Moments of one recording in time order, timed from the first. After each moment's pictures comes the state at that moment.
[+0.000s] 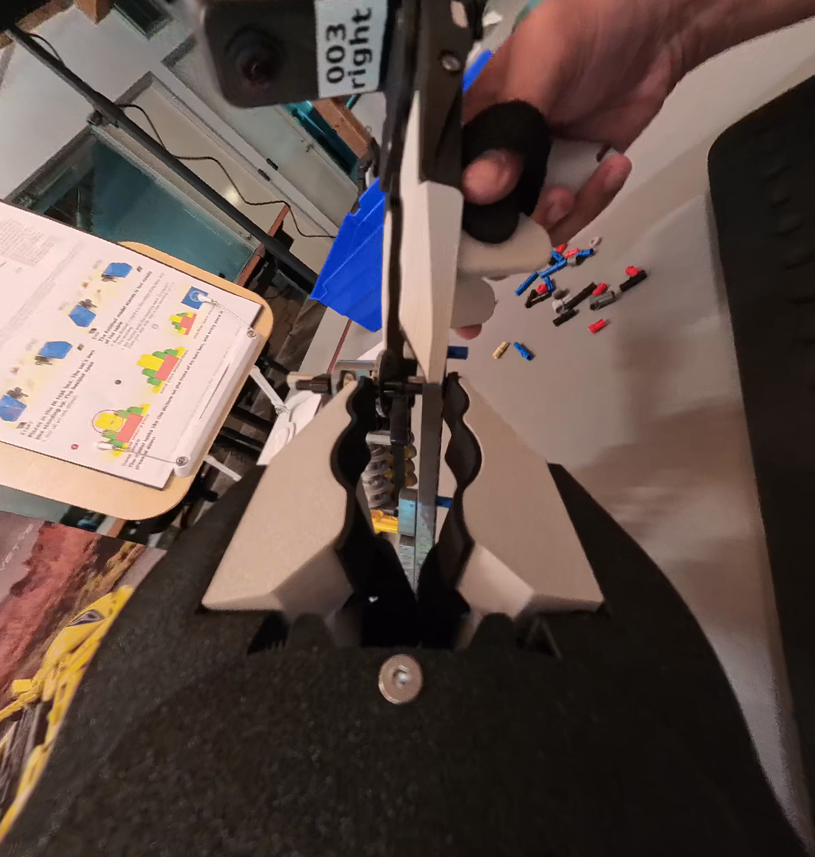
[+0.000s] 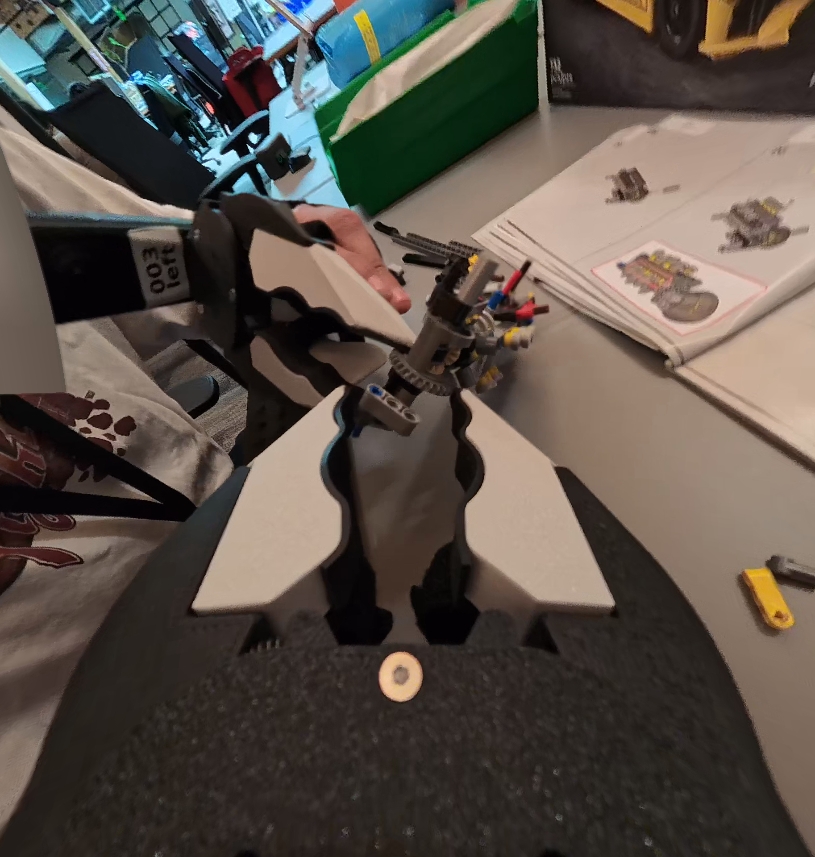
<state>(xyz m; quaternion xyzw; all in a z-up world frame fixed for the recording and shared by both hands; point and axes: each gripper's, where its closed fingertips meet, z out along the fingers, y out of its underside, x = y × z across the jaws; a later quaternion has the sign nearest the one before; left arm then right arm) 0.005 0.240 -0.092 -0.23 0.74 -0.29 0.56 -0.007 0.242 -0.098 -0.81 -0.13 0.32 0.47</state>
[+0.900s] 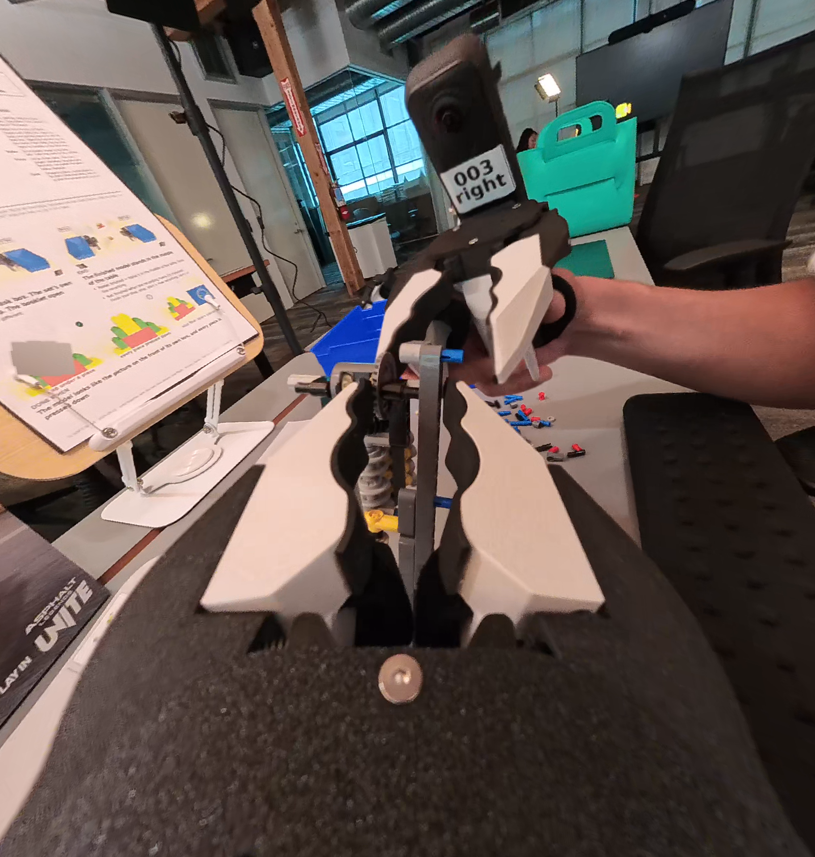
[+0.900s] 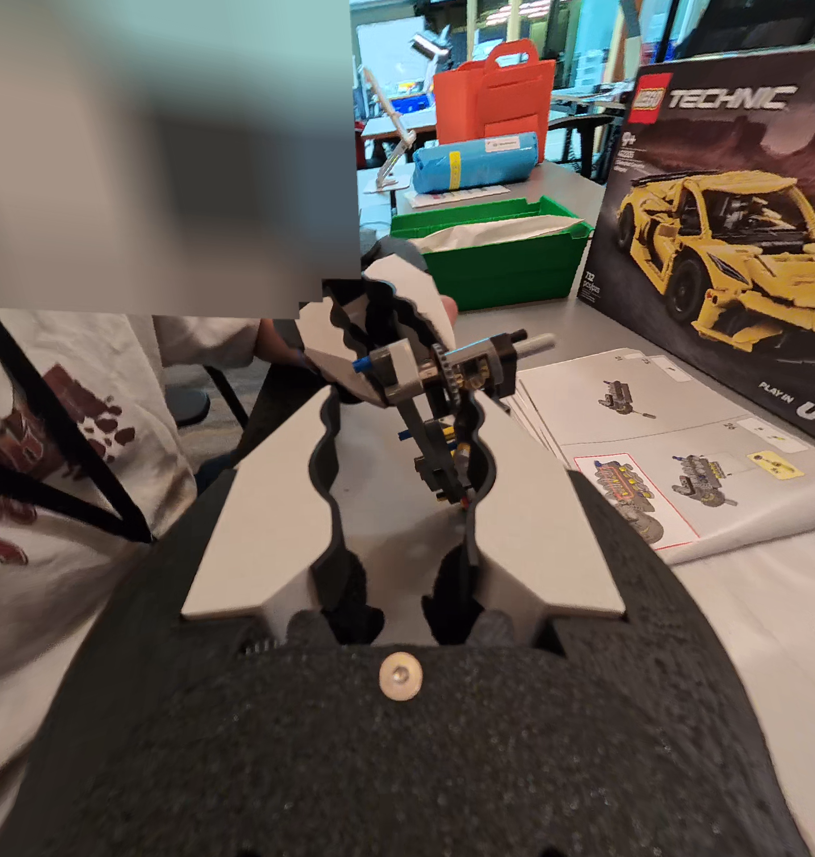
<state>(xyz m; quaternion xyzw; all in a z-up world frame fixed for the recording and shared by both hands) -0.016 0.273 -0.025 -0.33 0.62 -0.53 0.48 -0.027 0.273 -0.028 -0.72 -0.26 0.29 0.57</state>
